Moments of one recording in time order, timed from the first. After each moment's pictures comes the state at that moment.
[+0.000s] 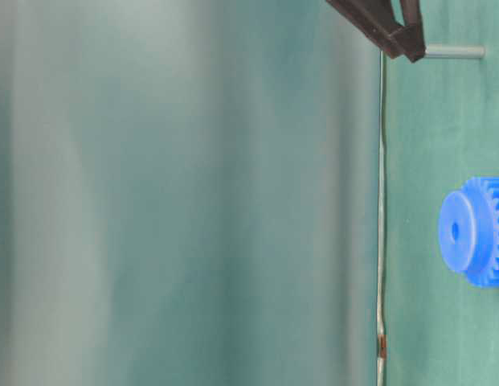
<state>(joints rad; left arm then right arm) 0.00 -0.97 1.18 0.01 -0.26 -0.01 -0.26 -0.07 1.18 0.07 -0.67 -0.01</state>
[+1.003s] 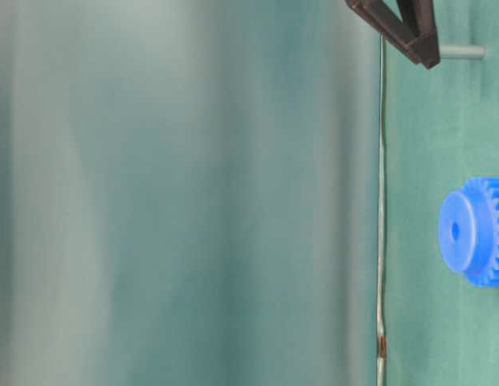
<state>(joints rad) 0.00 -0.97 1.18 0.01 -0.25 -0.01 -0.27 0.01 1.15 0.09 -0.69 -0.01</state>
